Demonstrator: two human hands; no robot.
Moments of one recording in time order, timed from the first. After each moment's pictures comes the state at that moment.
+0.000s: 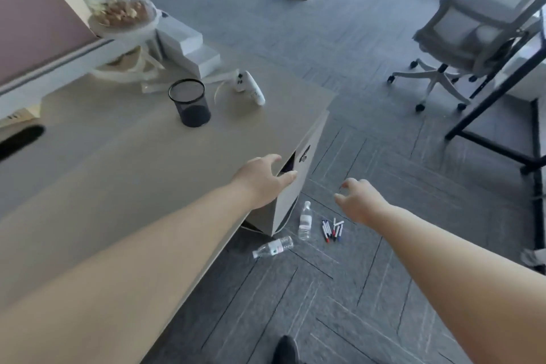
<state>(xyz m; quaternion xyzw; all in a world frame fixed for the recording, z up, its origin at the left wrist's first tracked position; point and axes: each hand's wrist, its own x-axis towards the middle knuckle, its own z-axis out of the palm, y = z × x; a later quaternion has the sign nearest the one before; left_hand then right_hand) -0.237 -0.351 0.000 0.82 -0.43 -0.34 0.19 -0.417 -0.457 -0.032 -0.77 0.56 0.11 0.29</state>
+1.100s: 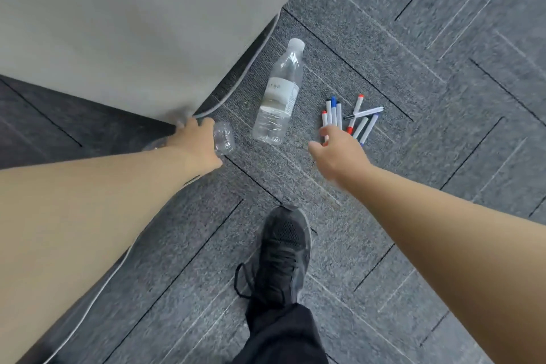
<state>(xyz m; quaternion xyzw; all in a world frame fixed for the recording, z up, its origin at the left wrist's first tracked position) -0.287 -0.527 -0.781 0.84 -0.33 -0.40 -0.17 -0.477 -0.666 -0.746 -0.72 0.52 0.22 0.40</state>
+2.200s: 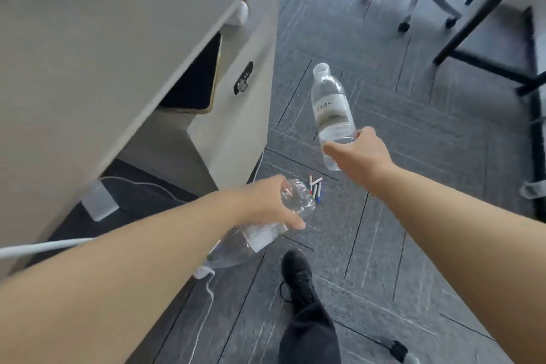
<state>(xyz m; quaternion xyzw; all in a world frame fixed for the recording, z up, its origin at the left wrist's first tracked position) -0.321 -0.477 -0.300 0.68 -0.50 -0.53 0.00 -0.474 -0.592 -0.279 -0.63 0.67 -0.08 0.38</state>
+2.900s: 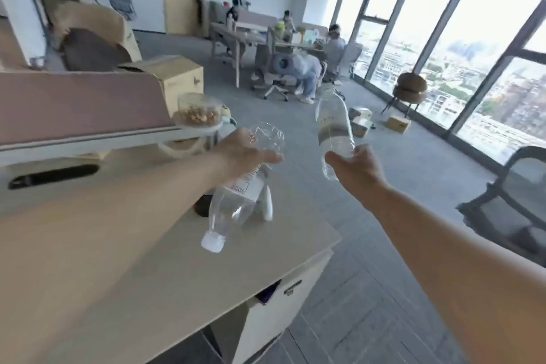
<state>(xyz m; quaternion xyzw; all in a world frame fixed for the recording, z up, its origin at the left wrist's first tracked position) -0.180 -0.432 0.190 0.82 -0.25 -0.20 0.48 -0.295 -0.611 0.191 -0.80 0.39 -0.24 0.38</state>
